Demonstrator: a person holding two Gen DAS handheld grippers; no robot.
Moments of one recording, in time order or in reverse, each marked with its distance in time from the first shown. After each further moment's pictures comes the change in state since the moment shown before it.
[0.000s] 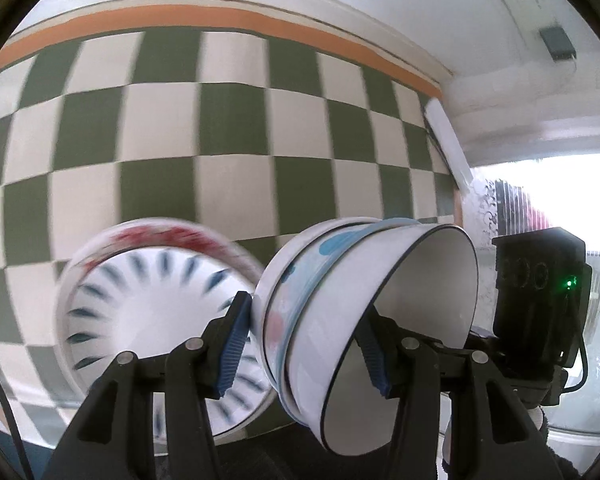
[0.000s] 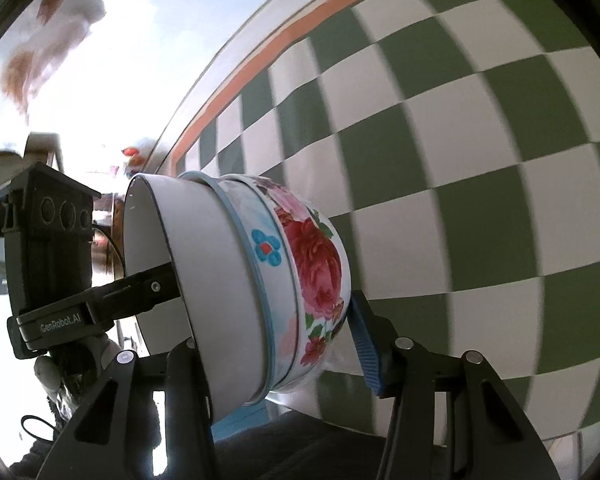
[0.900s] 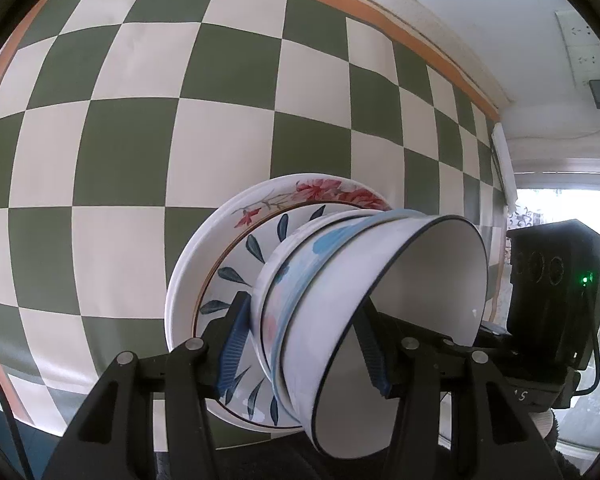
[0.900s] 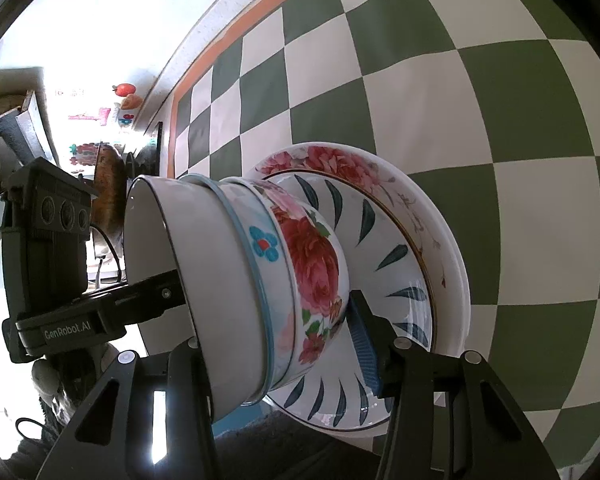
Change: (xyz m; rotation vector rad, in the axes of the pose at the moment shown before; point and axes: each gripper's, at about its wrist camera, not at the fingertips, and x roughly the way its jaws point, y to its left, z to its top) left arm -0.008 0.106 -0.036 -0.112 0.006 0.041; right arm 0.129 0.065 -0.015 -0.071 0.121 -0.030
